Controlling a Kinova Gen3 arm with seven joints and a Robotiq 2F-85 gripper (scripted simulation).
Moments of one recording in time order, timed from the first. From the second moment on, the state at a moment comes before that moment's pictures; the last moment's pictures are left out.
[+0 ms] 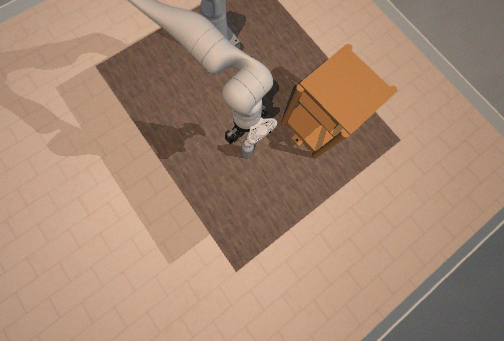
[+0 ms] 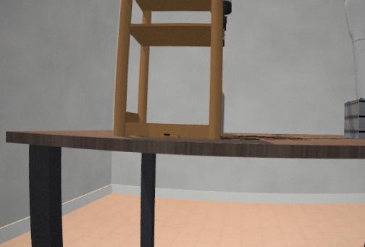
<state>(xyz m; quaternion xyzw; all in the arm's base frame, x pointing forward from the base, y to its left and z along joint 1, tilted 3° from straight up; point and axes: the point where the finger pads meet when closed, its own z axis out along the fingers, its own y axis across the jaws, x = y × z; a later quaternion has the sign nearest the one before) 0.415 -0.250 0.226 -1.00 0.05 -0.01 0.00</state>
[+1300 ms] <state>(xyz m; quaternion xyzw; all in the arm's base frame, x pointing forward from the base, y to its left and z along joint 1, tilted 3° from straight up) 0.426 -0.250 0.231 -1.00 0.03 -0.02 -0.01</state>
